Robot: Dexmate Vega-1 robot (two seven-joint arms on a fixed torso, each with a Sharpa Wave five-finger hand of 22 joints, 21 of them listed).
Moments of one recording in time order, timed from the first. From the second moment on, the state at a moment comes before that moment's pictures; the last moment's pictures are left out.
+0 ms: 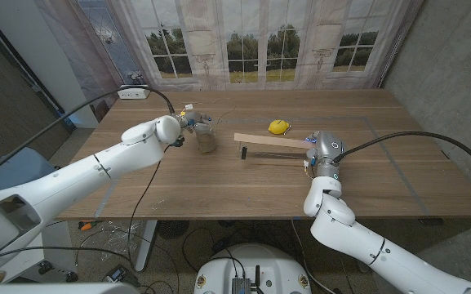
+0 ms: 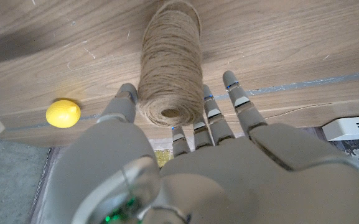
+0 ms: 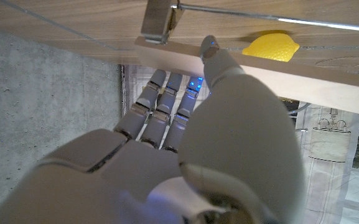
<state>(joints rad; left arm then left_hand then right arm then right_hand) 0.50 0.89 0.85 -1.94 0.29 0.77 -0.21 0.65 0.02 0.47 -0.16 0.19 0.16 -0.14 0.21 0.18 0.27 -0.01 0.32 0.23 0.45 -0.04 0.36 0.25 0.40 0.11 0.43 0.21 -1.02 -0.60 -0.75 -2.03 -0.49 -1.04 -0.67 1.28 0.08 0.31 -0.16 0.18 1.00 -0.12 0.34 0.22 0.85 -0.08 0.51 0.27 0.68 -0.06 0.46 0.44 0.54 -0.03 0.39 0.20</state>
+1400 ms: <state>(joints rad) 0.64 0.79 0.78 -1.94 0.56 0.83 0.05 0.95 -0.05 0.56 -0.17 0.18 0.82 0.05 0.35 0.27 0.67 0.07 0.67 0.36 0.83 0.09 0.73 0.39 0.76 -0.03 0.91 0.32 -1.04 -0.61 -0.75 -2.06 -0.51 -1.04 -0.69 1.28 0.08 0.30 -0.16 0.18 1.00 -0.12 0.34 0.23 0.86 -0.08 0.51 0.27 0.69 -0.06 0.45 0.45 0.53 -0.04 0.40 0.20</state>
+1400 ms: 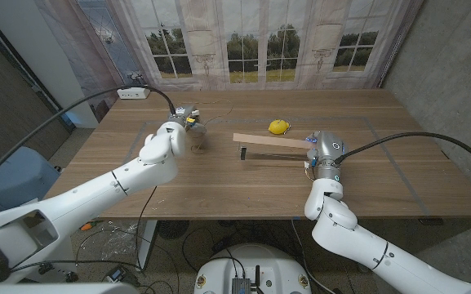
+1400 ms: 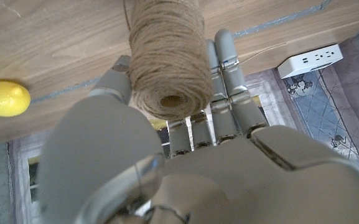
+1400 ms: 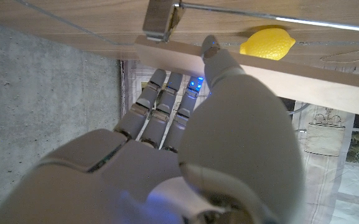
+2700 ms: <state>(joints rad) 0.63 0.62 0.66 -1.67 0.52 0.24 0.54 0.96 -0.06 0.57 -0.17 0.18 0.83 0.04 0.35 0.31 0.67 0.07 0.68 0.36 0.84 0.09 0.71 0.42 0.76 -0.03 0.99 0.32 -1.06 -0.53 -0.66 -1.99 -0.38 -0.66 -0.75 1.28 0.08 0.28 -0.16 0.18 1.00 -0.12 0.34 0.23 0.86 -0.08 0.51 0.27 0.69 -0.07 0.44 0.47 0.53 -0.04 0.41 0.20</state>
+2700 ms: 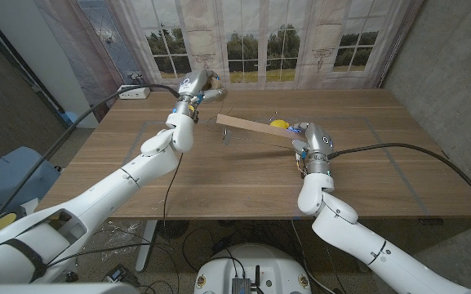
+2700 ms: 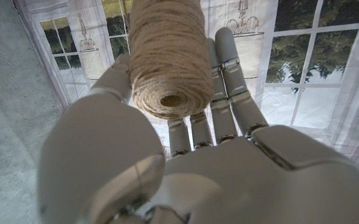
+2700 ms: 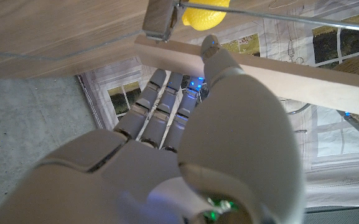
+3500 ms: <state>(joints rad) 0.64 0.63 0.62 -1.77 0.59 0.15 0.54 0.96 -0.06 0.57 -0.16 0.18 0.83 0.04 0.35 0.31 0.67 0.07 0.68 0.36 0.85 0.09 0.70 0.43 0.75 -0.04 1.02 0.31 -1.00 -0.46 -0.67 -1.85 -0.39 -0.61 -0.80 1.29 0.08 0.28 -0.16 0.18 1.00 -0.12 0.34 0.23 0.86 -0.08 0.51 0.27 0.70 -0.07 0.43 0.48 0.53 -0.04 0.43 0.20</state>
